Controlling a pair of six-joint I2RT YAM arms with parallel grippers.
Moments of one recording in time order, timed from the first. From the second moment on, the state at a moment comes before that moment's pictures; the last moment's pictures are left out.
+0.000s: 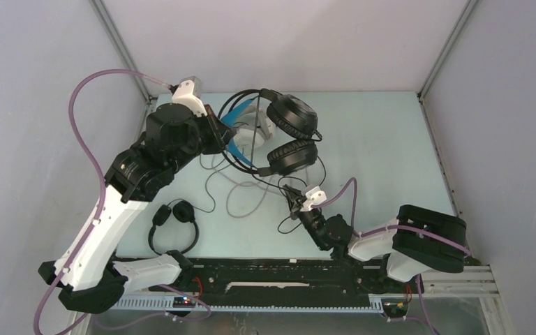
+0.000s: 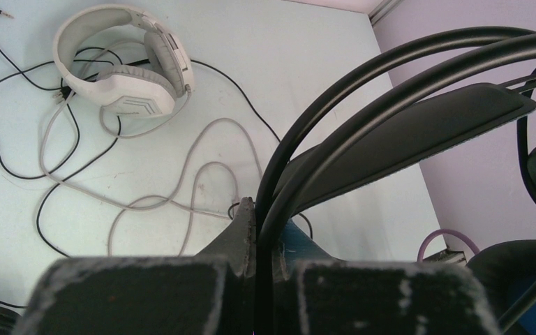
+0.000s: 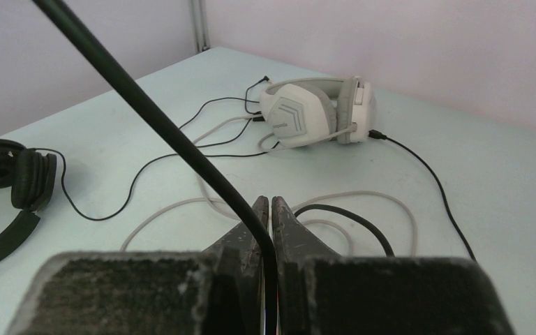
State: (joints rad) left arm -0.67 1.11 1.60 -0.84 -0.20 -0.57; right arm 1.21 1.50 0.30 1.43 0.62 -0.12
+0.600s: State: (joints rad) left arm -0.62 1.10 1.60 -0.84 -0.22 -0.55; right arm 1.21 1.48 0.28 1.45 0.63 -0.08
